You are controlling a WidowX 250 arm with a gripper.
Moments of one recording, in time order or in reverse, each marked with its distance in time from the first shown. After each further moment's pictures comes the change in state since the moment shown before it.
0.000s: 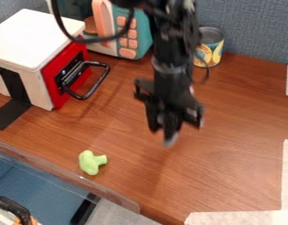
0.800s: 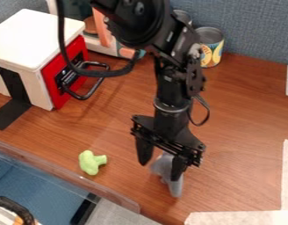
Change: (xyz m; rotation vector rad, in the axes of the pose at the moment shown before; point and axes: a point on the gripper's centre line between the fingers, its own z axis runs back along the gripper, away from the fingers) arm -0.030 -0.012 -0.027 -0.002 0.093 0.095
